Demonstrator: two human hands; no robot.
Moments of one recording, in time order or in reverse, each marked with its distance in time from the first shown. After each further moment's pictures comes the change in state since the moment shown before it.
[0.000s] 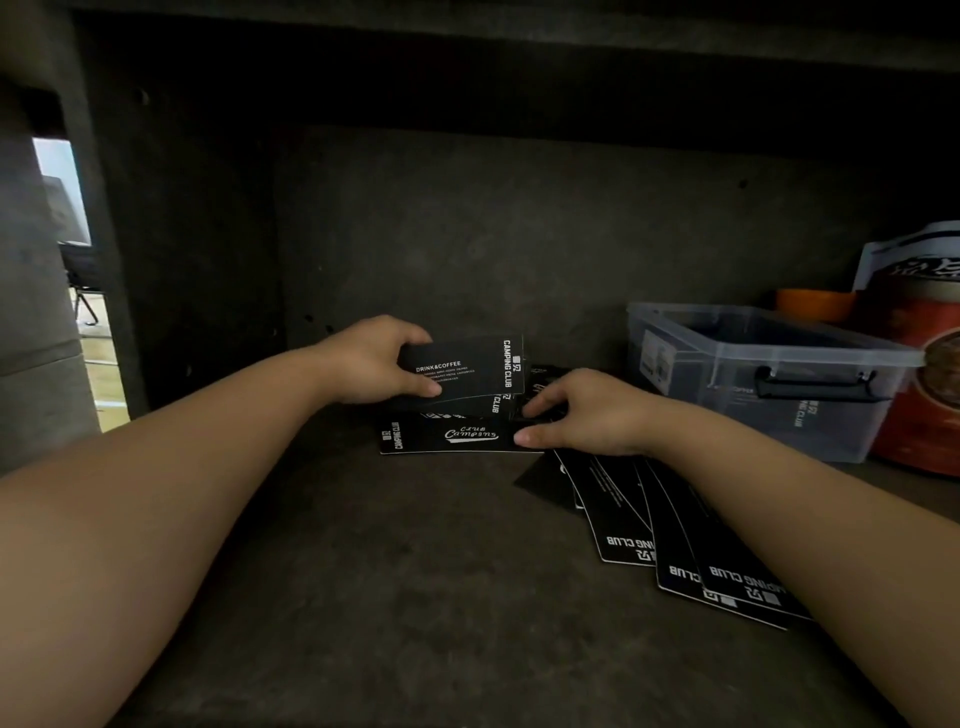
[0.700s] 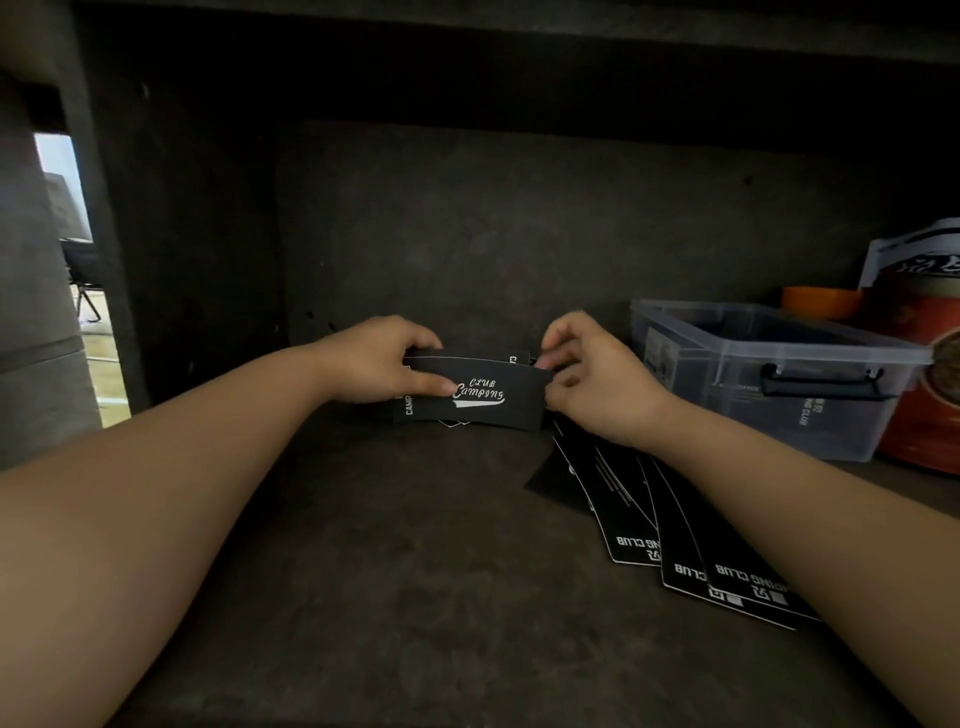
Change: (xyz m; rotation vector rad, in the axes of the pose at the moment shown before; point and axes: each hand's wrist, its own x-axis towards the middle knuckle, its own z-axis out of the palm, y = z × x) left_hand -0.003 0.000 -0.001 0.086 -0.054 0.093; right_hand 0.009 0.004 0.007 0.437 0.388 -0.212
